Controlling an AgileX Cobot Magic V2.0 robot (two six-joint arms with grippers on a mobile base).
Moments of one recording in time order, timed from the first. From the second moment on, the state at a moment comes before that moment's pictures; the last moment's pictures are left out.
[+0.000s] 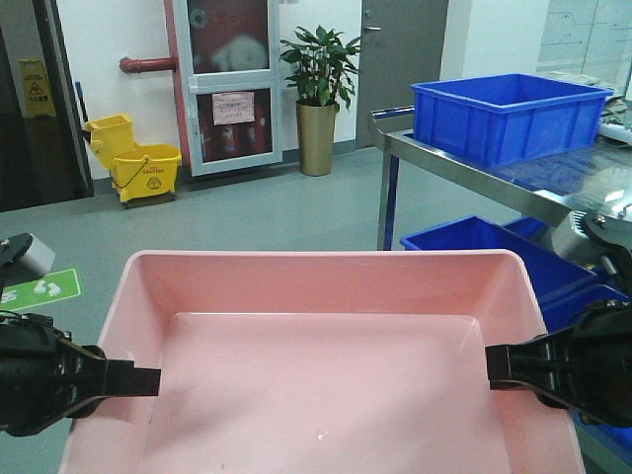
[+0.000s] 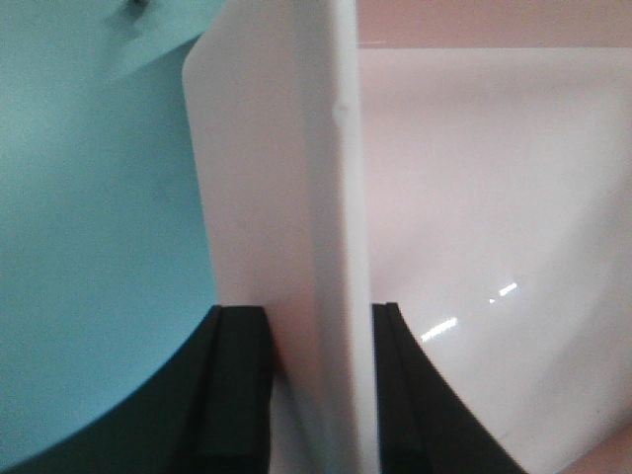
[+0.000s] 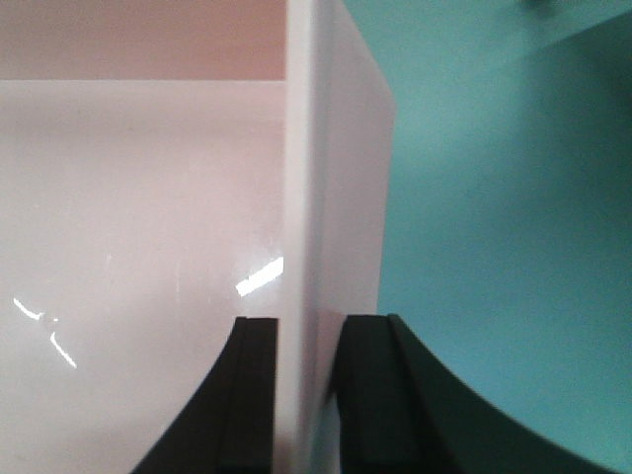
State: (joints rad) left arm -0.26 1.18 -1.01 -0.68 0.75 0.32; right arm 0.24 1.14 -1.08 0.22 0.81 0.09
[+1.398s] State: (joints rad) left arm -0.26 1.18 -1.01 -0.68 0.75 0.32; right arm 0.24 1.14 -1.08 0.22 0.81 0.09
